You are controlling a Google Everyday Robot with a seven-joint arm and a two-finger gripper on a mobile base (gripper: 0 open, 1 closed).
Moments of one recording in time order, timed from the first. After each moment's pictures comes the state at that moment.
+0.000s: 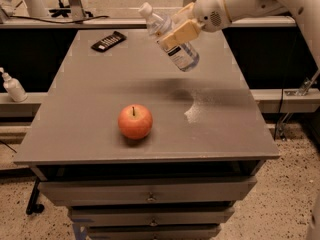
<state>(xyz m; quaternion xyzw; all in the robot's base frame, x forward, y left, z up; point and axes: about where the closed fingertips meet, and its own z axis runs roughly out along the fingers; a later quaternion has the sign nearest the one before) 0.671 -0.033 0.975 -0.56 0.65 0.25 0.44</state>
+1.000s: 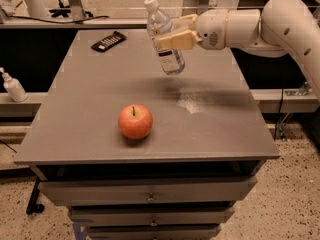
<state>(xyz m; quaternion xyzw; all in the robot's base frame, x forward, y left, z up) 0.673 -0.028 0.973 -0.47 0.61 0.34 0.55</state>
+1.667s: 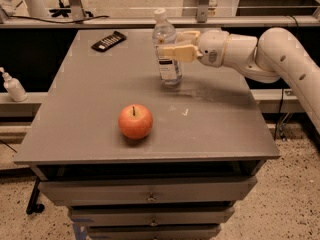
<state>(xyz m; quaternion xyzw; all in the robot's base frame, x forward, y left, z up) 0.682 -0.039 0.938 -0.40 0.60 0.38 0.58</state>
